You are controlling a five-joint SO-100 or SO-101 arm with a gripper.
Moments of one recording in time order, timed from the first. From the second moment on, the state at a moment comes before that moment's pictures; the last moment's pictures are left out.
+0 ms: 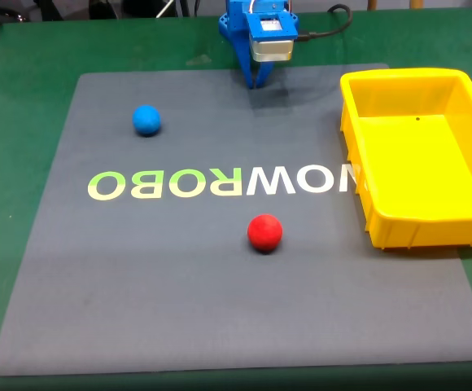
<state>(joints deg) 4.0 189.8 175.9 77.7 -95.9</state>
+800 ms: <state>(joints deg) 8.6 189.2 175.9 56.2 -103.3</state>
